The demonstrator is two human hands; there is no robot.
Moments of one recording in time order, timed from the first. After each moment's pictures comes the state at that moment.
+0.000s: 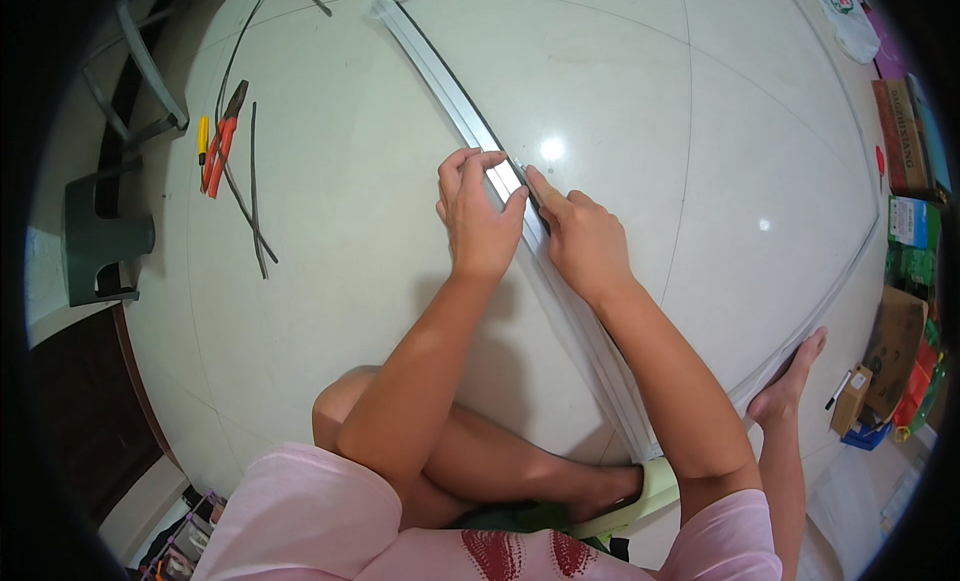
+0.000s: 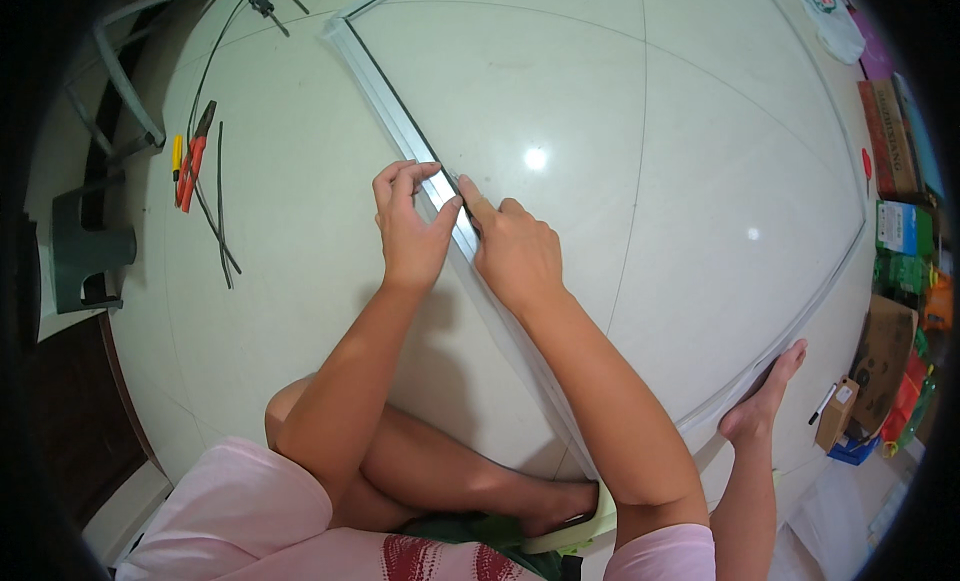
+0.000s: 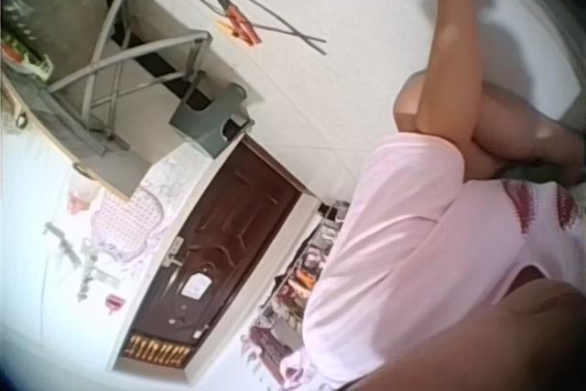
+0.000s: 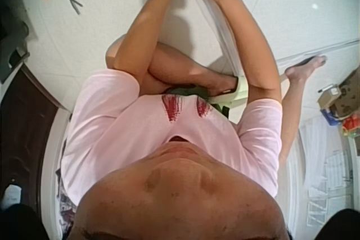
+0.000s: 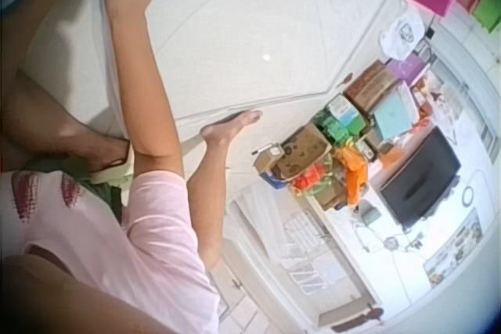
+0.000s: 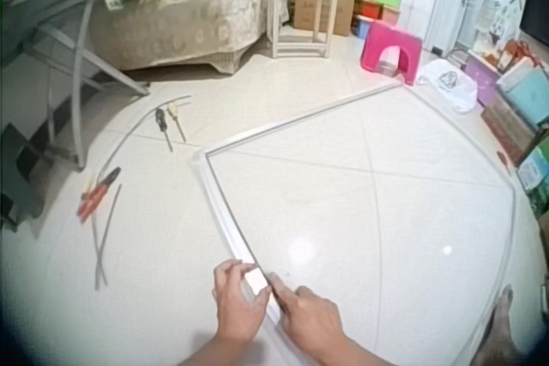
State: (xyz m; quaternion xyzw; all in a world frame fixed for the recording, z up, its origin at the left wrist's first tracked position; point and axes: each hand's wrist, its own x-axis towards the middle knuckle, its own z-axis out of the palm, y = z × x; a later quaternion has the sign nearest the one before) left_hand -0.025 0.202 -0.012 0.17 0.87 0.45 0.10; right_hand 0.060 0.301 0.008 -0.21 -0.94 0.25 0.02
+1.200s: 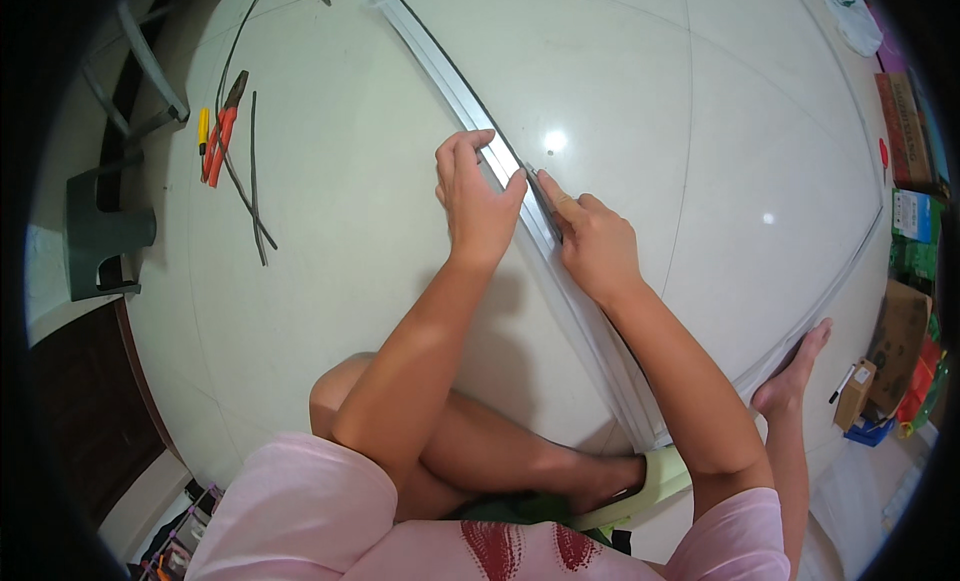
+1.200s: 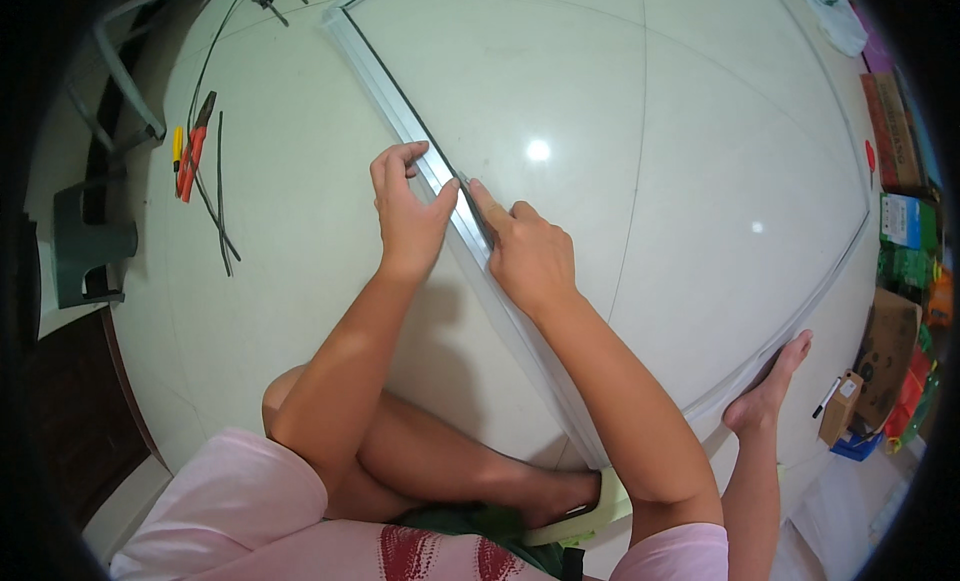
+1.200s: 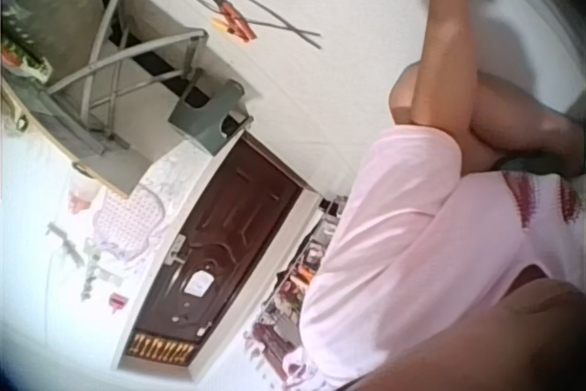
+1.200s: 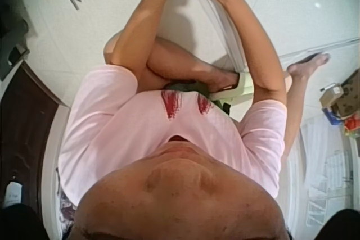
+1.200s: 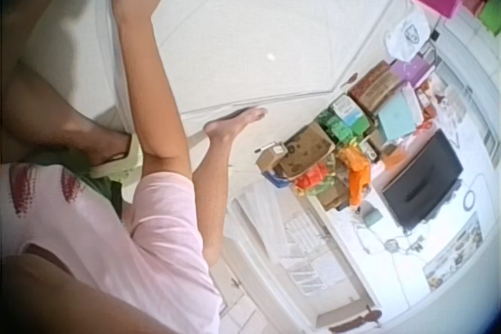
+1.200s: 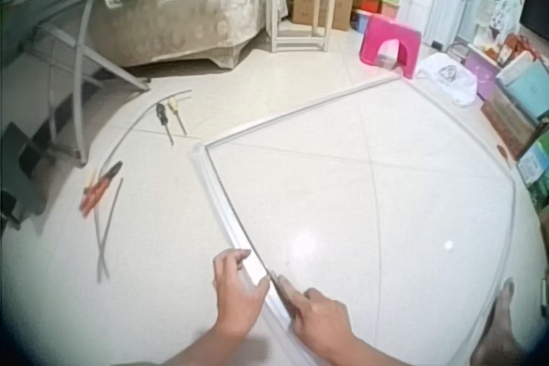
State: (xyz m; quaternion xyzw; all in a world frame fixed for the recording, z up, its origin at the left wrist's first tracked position) left_hand -0.022 0.202 -0.010 0.18 0.87 0.45 0.08; right_hand 0.090 0.300 0.003 -0.21 -0.95 0.25 -0.01
